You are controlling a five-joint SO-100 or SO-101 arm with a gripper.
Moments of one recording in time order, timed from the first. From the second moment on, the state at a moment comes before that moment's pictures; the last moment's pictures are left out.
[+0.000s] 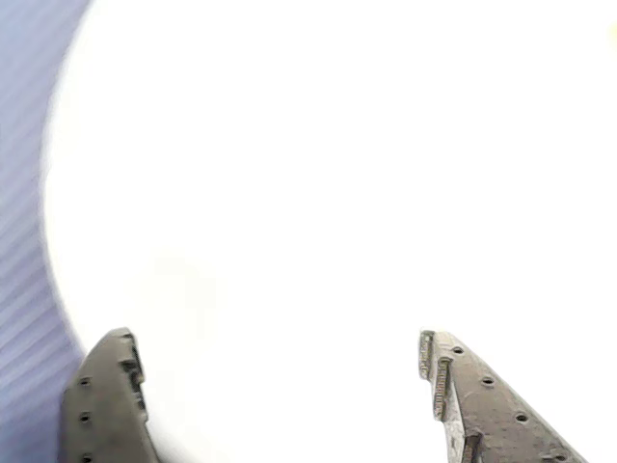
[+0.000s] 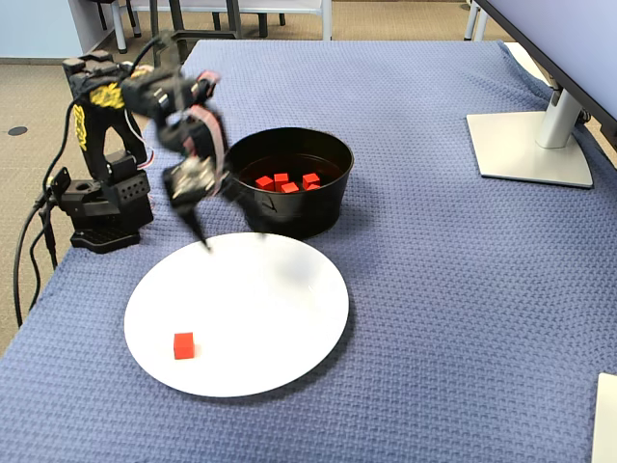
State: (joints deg) arm 42.2 89.8 83.8 75.0 -60.6
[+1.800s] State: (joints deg) arm 58.4 59.1 72.4 67.1 -73.7
